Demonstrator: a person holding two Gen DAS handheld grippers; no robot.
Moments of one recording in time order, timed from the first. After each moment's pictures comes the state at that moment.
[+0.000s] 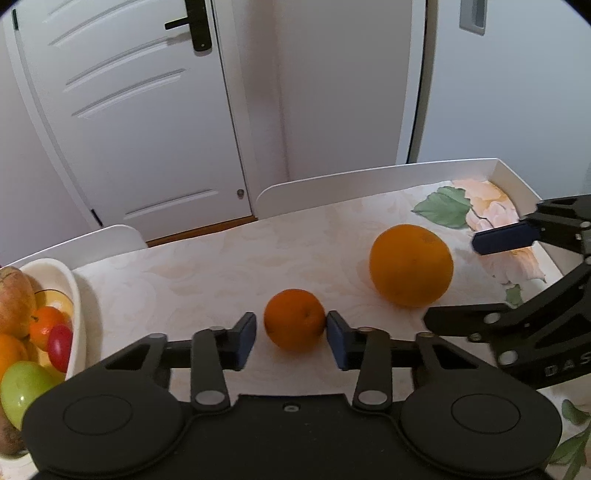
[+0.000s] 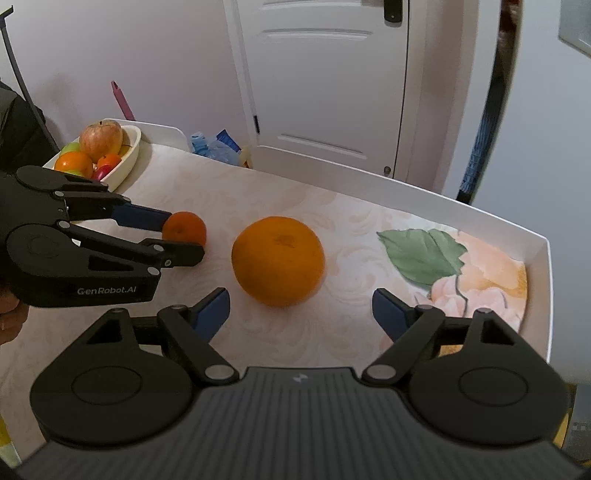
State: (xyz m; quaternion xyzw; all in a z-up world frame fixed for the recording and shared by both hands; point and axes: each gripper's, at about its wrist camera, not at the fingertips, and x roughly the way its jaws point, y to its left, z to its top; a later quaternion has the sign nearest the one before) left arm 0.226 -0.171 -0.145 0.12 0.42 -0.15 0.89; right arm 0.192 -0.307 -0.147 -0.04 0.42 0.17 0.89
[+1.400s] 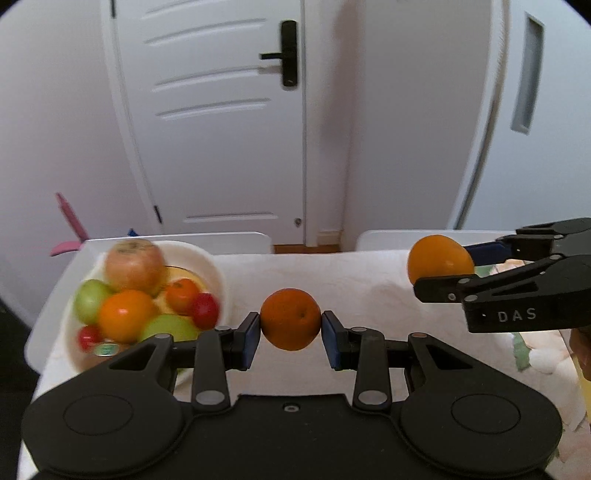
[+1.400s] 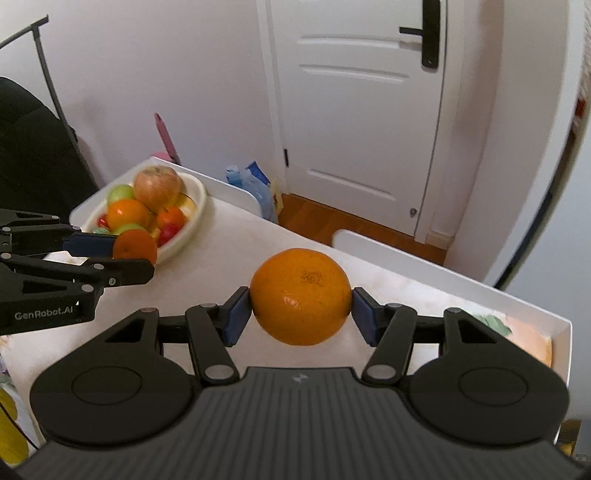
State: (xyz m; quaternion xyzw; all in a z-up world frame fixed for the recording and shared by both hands) left arm 0.162 -0.082 -0.066 0.05 0.37 -0.05 0.93; right arm 0.191 -0.239 -0.083 -0.04 0.38 0.21 0.90
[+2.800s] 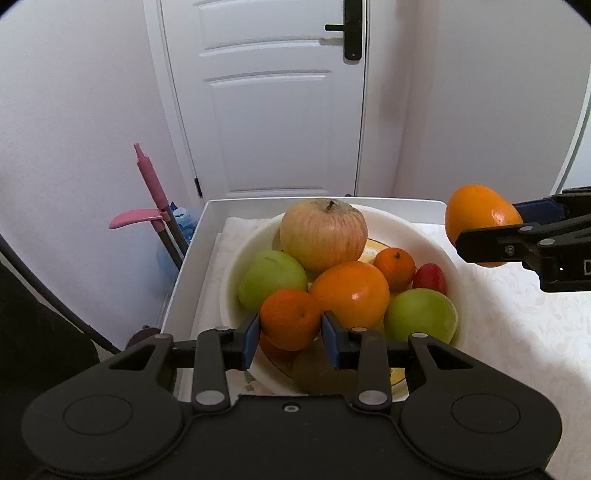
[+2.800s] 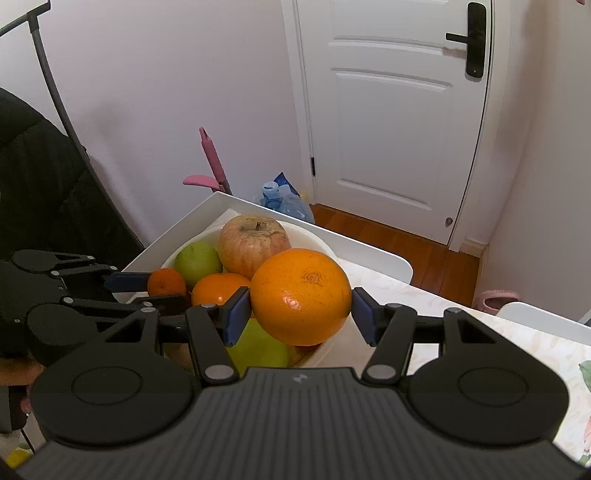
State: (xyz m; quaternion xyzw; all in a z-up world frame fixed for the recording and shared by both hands) left arm 0.209 0.103 -0.094 0.06 0.41 -0.04 0.91; right arm 0.231 -0.052 -0.071 -0.03 0.38 0.19 0.90
